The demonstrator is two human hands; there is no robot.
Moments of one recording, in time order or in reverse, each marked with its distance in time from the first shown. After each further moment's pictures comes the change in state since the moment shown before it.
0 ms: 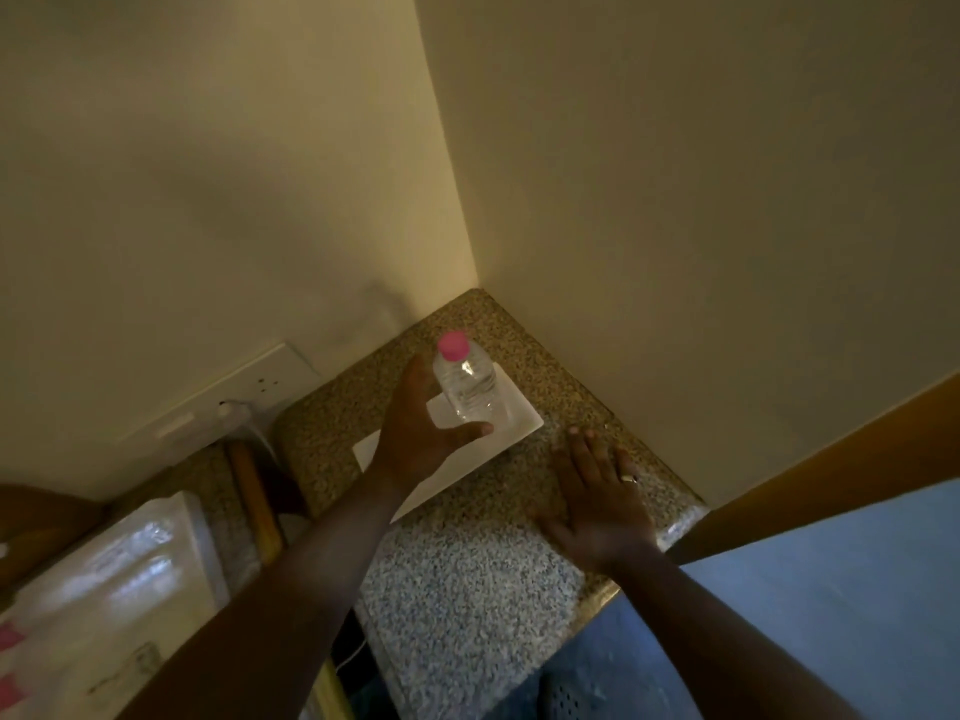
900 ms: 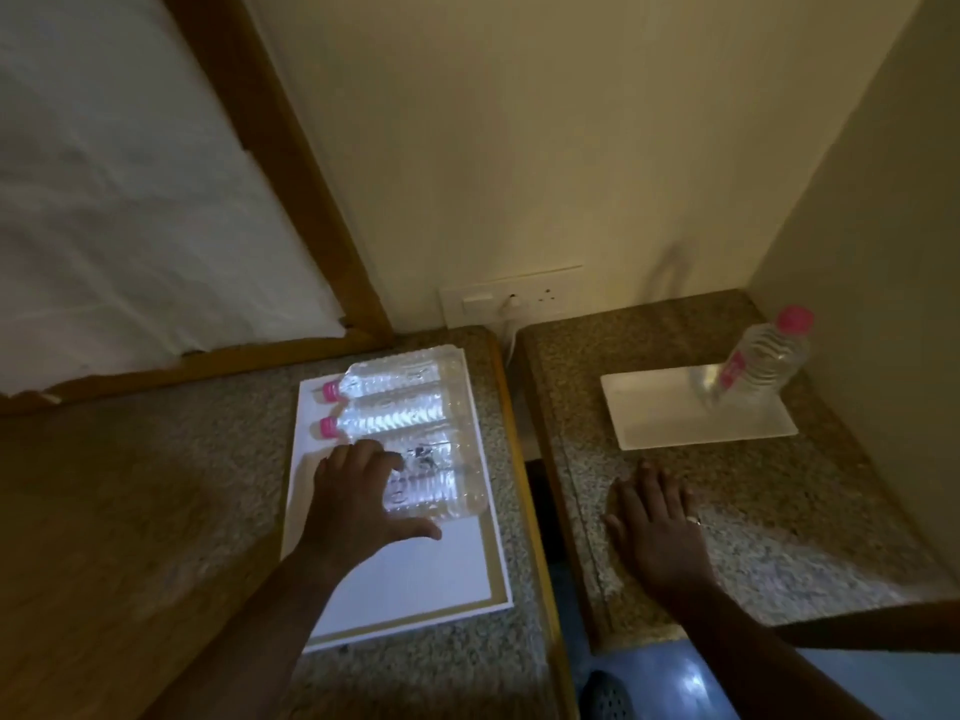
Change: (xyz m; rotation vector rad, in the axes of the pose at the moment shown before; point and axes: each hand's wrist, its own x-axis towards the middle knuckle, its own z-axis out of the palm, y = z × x) left_hand -0.273 -0.189 -0.230 0.749 0.197 -0.190; right_hand -0.038 -0.185 0.038 -0.140 -0.128 -0.217
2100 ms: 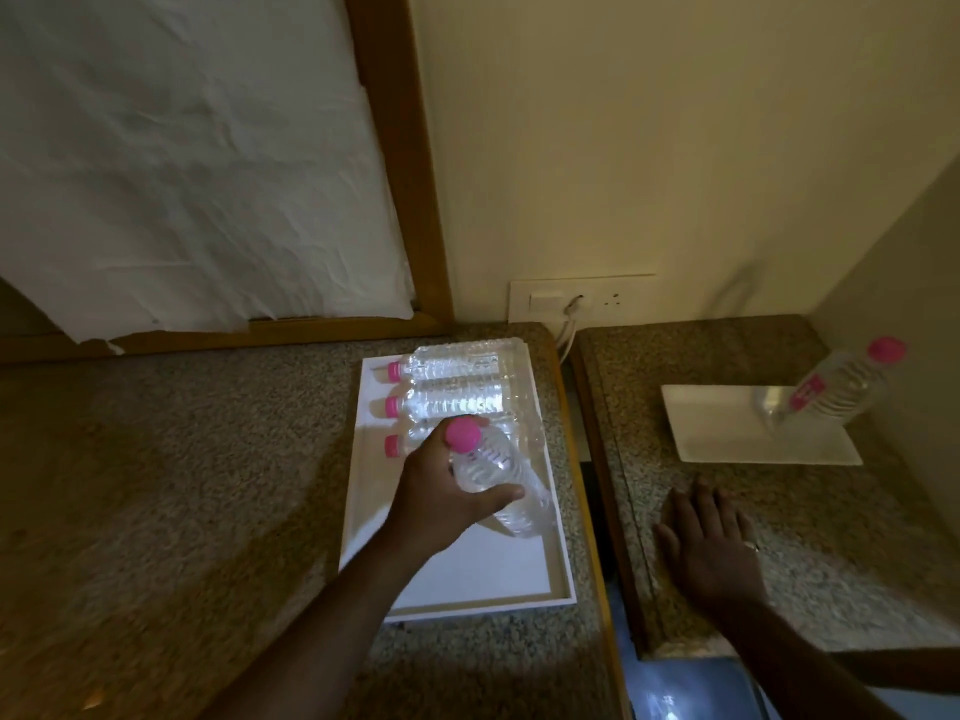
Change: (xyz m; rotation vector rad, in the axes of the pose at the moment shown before) left_hand -0.021 0.024 -0.036 -0.919 0.103 -0.114; right_hand -0.007 -0.020 0.001 -0.022 0.040 0.059
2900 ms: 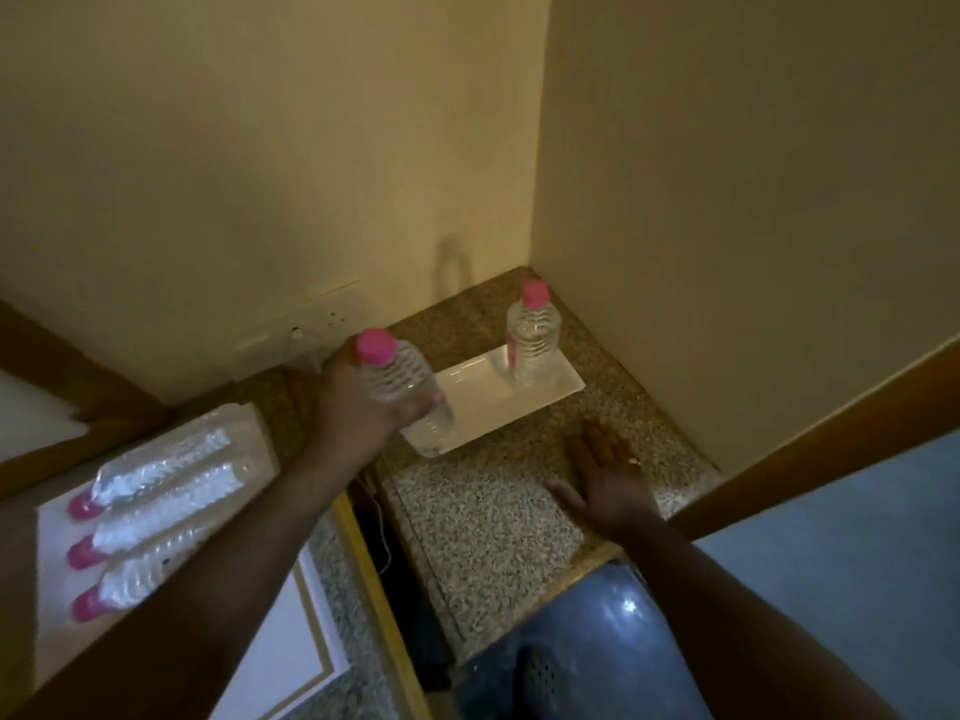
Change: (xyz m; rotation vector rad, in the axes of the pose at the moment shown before) left_hand 0.112 0.135 0.191 0.115 -0.148 0.126; right_hand -0.007 0.165 -0.023 0.157 0.038 0.150
